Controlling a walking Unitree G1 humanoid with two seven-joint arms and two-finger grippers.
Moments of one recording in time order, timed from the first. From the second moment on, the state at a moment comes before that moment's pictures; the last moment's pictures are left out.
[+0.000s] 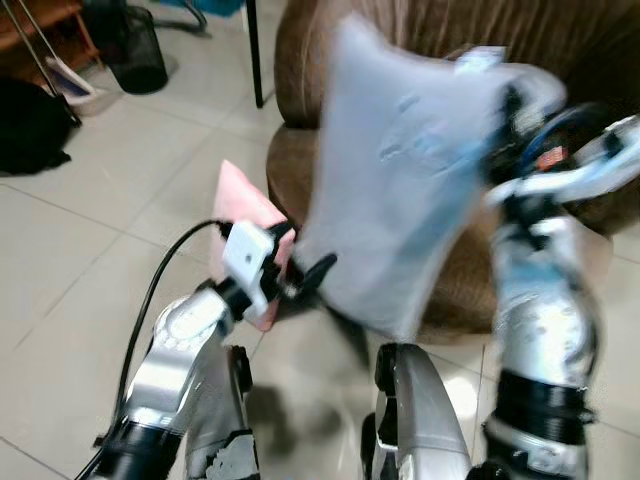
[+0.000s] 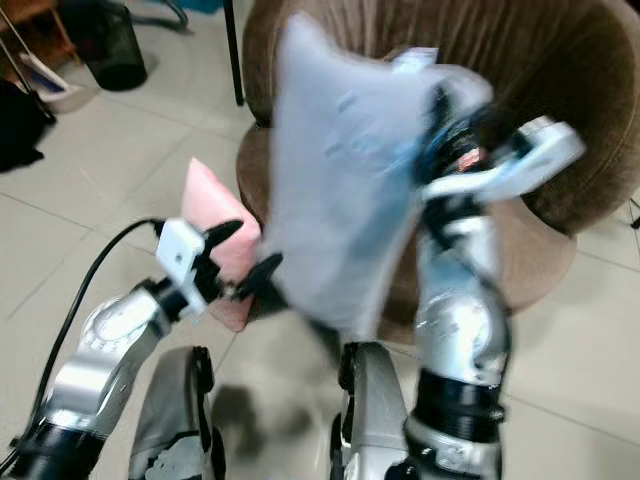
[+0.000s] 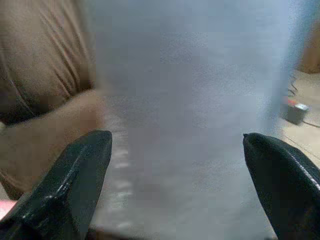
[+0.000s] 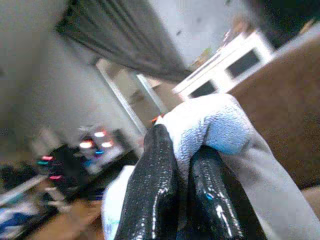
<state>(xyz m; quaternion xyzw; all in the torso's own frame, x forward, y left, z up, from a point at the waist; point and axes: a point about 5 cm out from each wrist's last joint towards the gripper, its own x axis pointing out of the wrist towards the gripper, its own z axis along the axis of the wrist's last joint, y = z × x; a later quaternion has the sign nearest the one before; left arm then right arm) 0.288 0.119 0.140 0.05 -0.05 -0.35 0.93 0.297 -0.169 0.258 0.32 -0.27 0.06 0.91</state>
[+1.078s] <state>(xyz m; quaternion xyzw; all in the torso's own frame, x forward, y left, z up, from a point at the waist) 0.298 0.103 0.150 0.08 -0.05 -0.26 0.96 0.280 -0.181 0.218 0.24 -0.16 -0.05 0.96</state>
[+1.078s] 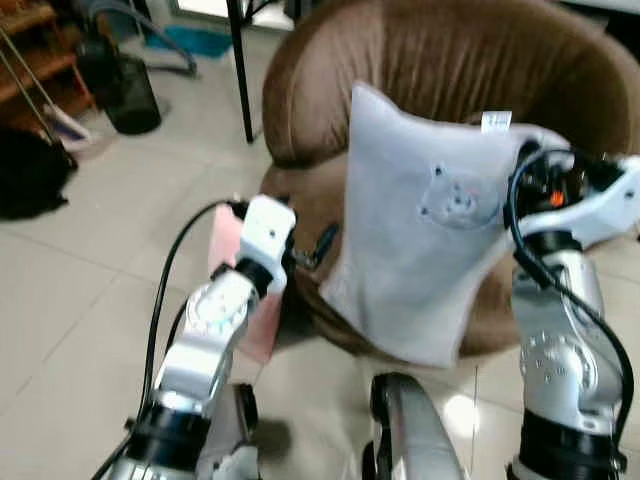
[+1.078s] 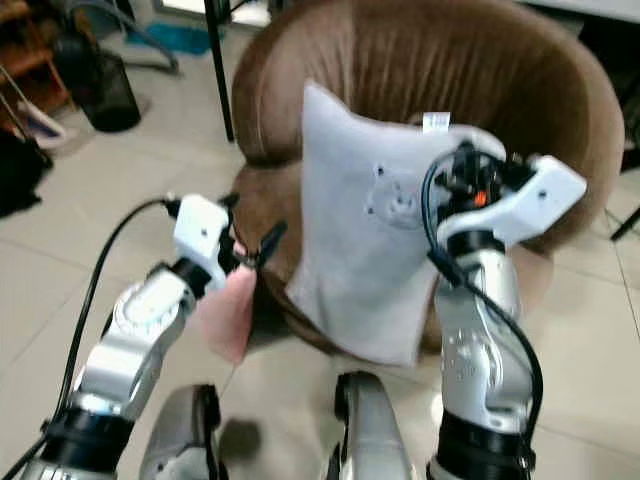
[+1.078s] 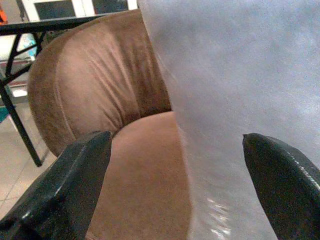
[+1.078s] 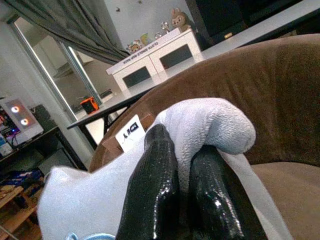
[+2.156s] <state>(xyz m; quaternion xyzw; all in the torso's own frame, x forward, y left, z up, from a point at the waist) 0.300 0.129 0.139 0.11 -0.04 -0.17 0.98 0.274 -0.185 0.194 0.25 -0.13 -0.07 0.96</state>
